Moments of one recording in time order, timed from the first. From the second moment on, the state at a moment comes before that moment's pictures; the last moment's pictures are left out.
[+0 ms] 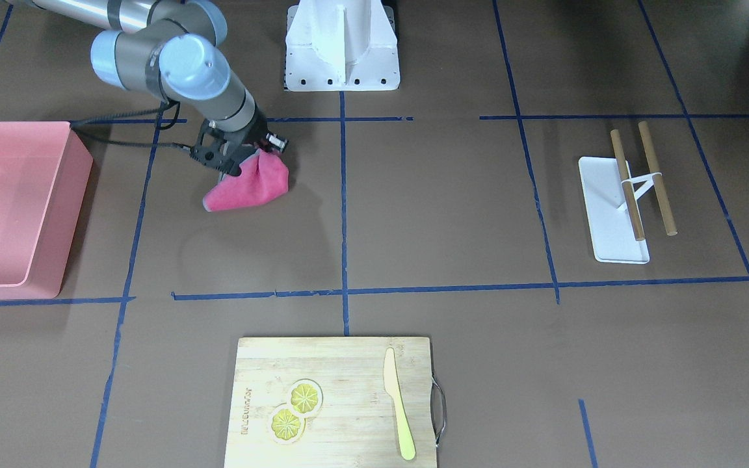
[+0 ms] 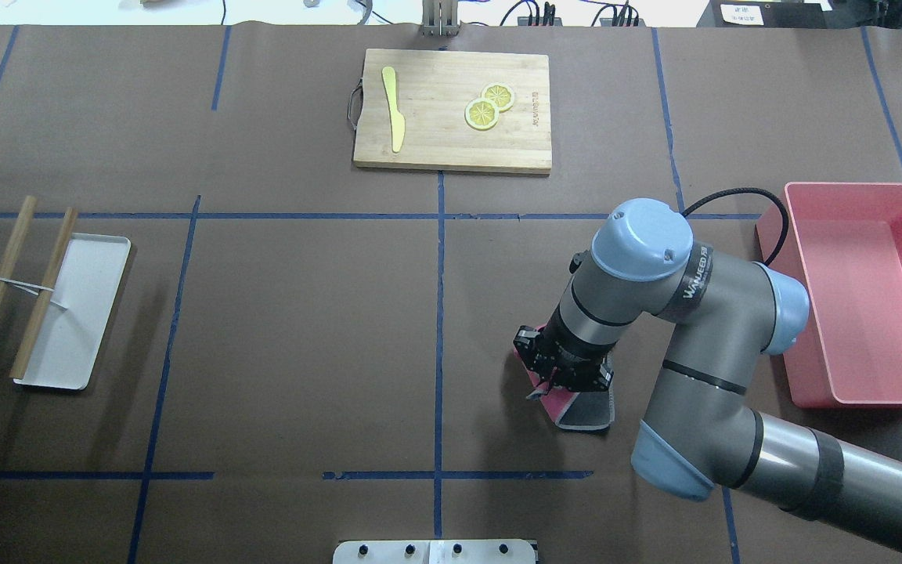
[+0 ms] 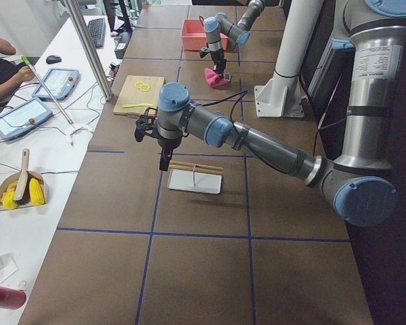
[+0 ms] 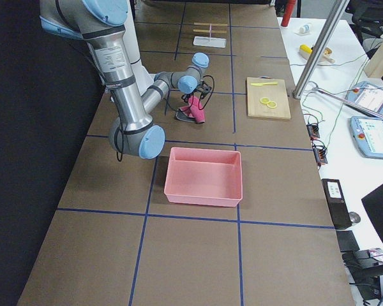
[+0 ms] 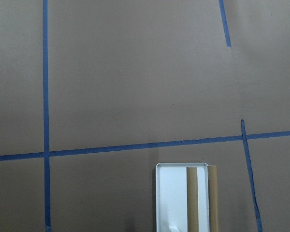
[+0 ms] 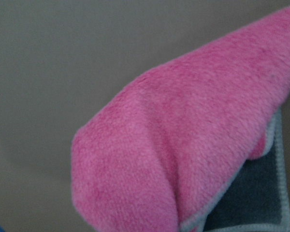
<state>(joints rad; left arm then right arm) -1.44 -1.58 -1.94 -1.64 -2.38 -0.33 0.49 -1.15 1.82 -1.46 2.20 1.74</state>
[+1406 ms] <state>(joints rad) -1.52 -1.52 -1.78 -1.63 -2.33 -0.06 0.82 -1.16 1.59 -1.46 2.22 1.47</state>
